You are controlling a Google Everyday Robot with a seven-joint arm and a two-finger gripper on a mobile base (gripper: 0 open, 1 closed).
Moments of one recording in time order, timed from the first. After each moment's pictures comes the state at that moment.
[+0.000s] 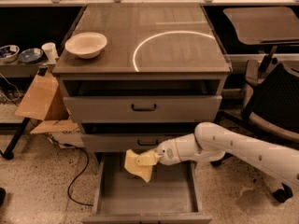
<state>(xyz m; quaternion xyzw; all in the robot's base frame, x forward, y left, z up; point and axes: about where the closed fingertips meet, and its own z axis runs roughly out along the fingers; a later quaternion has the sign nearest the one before) 0.494 0.028 0.569 -0.28 0.78 0.53 0.17</state>
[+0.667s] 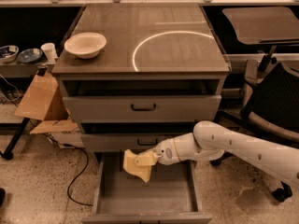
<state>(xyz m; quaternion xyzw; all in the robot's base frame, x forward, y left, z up) 0.490 0.034 0.573 -0.30 0.77 0.53 0.17</state>
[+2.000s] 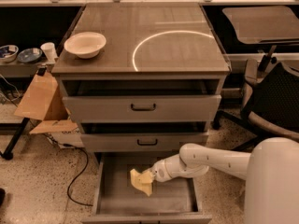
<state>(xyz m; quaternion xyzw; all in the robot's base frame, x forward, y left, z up) 0.510 0.031 0.379 -0.31 0.83 0.44 0.16</state>
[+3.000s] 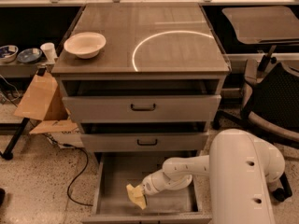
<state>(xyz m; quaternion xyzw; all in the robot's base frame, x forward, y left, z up) 0.492 0.062 0.267 -0.28 0.88 0.37 0.10</state>
